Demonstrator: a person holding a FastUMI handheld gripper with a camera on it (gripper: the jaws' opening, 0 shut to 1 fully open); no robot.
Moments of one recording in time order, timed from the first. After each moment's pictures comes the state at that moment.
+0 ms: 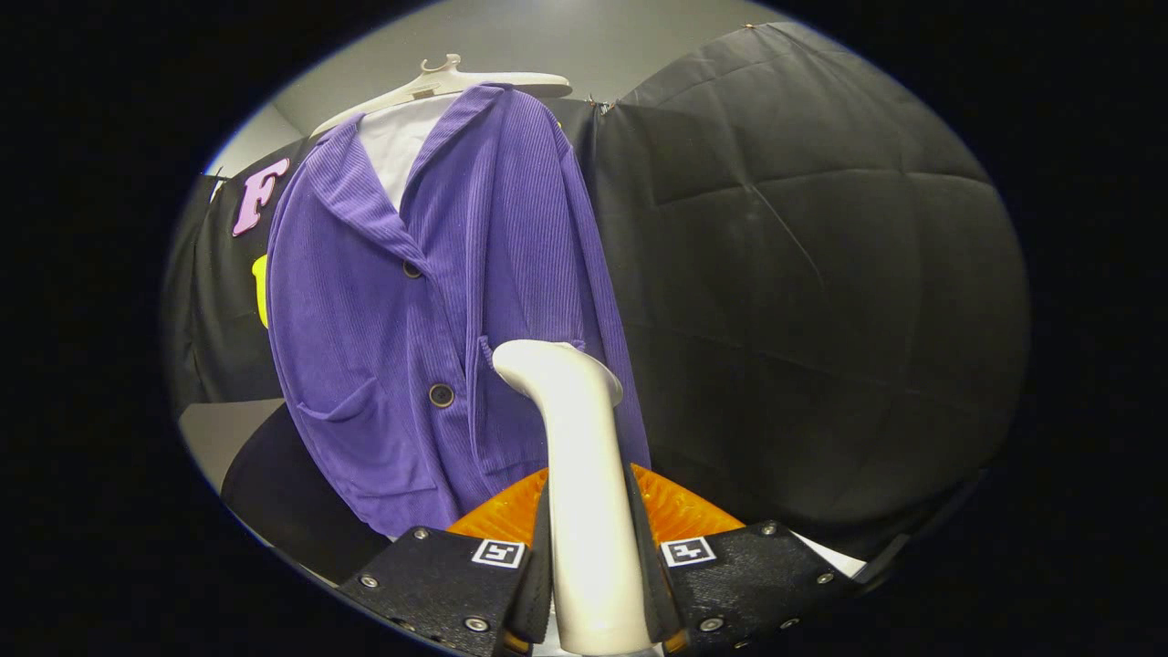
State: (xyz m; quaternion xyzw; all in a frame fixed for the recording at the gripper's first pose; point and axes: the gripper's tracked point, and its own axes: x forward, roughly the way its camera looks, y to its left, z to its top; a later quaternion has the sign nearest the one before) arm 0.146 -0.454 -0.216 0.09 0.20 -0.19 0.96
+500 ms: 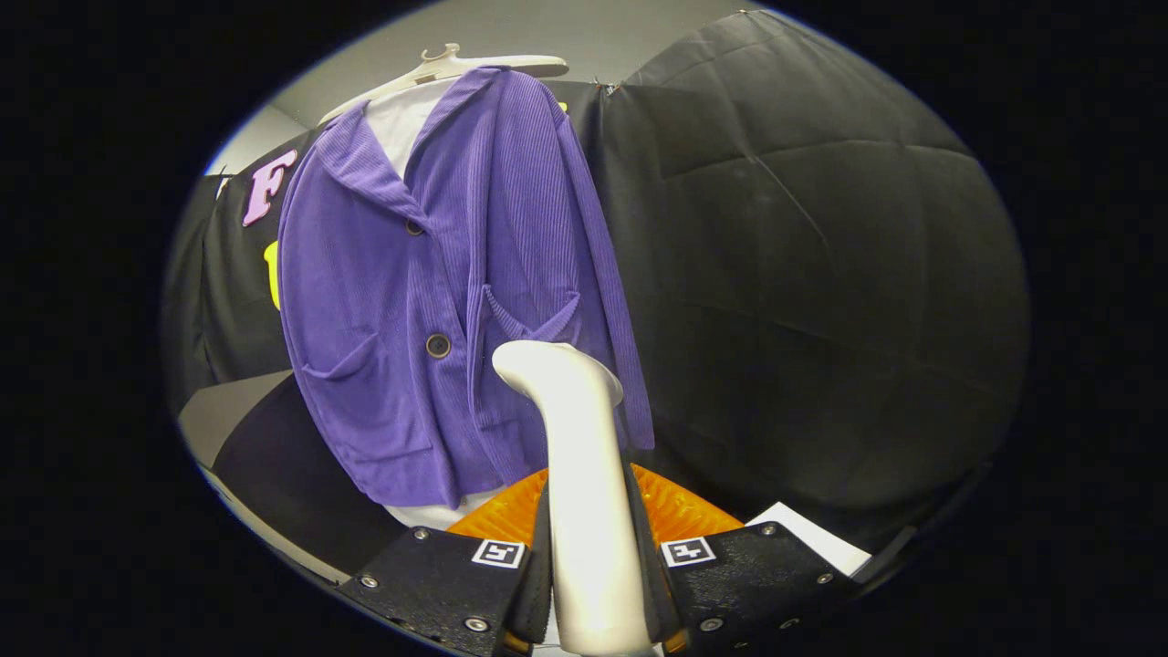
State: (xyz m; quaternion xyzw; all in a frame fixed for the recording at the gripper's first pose) arm 0.120 -0.449 -0.256 0.10 0.24 -0.15 0.95
